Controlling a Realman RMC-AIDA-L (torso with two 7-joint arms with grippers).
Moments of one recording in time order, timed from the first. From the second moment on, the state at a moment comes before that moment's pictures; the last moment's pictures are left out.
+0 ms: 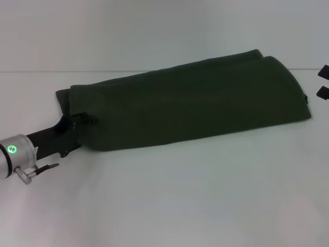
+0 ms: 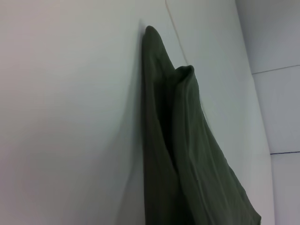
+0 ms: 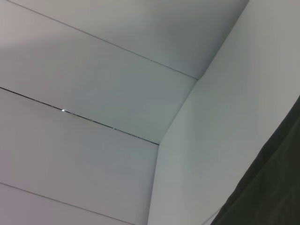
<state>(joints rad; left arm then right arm) -0.57 -2.05 0.64 0.37 1.84 0.97 -2.47 0.47 1.93 -0.49 -0.49 -1.73 -1.43 2.26</state>
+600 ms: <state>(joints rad) -0.56 -2.05 0.64 0.37 1.84 0.96 -2.46 0.46 1.94 -0.48 -0.49 -1.73 -1.44 2.26</state>
